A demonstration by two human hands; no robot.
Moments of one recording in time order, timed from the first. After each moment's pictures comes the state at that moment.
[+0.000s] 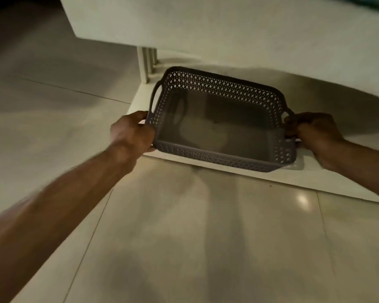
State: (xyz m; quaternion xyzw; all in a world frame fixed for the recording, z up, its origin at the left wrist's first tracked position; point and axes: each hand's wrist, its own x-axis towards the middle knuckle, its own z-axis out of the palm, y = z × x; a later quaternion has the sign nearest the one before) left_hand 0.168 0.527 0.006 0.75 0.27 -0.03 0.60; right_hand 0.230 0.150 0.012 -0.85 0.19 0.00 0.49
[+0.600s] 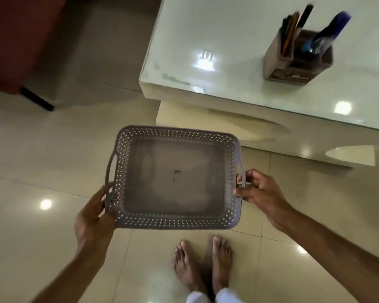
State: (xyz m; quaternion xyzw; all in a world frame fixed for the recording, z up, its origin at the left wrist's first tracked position) left_hand -0.147 0.585 0.295 0.68 0.46 -0.02 0.57; right_hand -0.033 0.220 0.277 -0.76 0.22 0.29 0.53
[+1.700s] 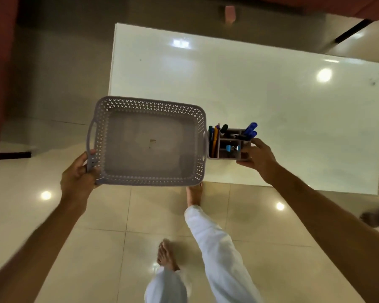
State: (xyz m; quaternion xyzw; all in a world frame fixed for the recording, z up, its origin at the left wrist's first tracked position) left_hand 0.231 0.572 0.406 0.72 0.39 -0.13 0.55; right_hand 0.314 0.086 0.387 -0.66 0.42 0.28 0.55
